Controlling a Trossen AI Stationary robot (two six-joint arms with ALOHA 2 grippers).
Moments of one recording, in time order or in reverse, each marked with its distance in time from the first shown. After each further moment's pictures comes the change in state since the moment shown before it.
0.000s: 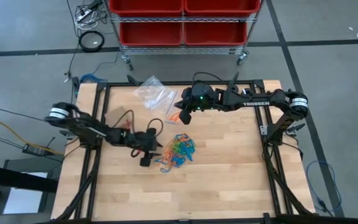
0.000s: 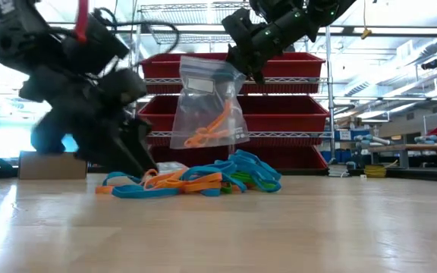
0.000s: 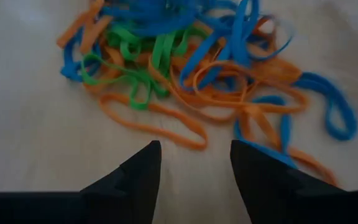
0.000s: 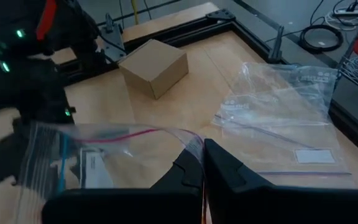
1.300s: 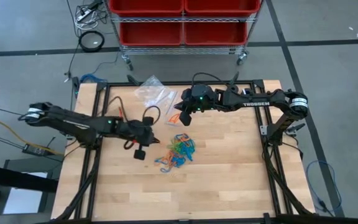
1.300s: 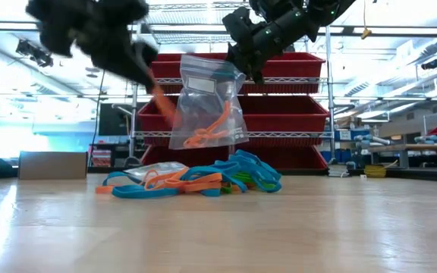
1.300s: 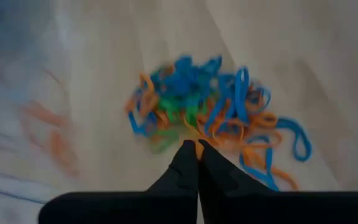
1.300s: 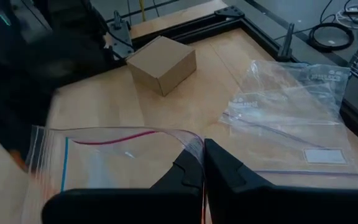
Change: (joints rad) left arm 0.006 -0.392 0.315 -0.702 -0.034 0.155; right arm 0.010 0.000 0.000 -0.006 -0.025 -0.003
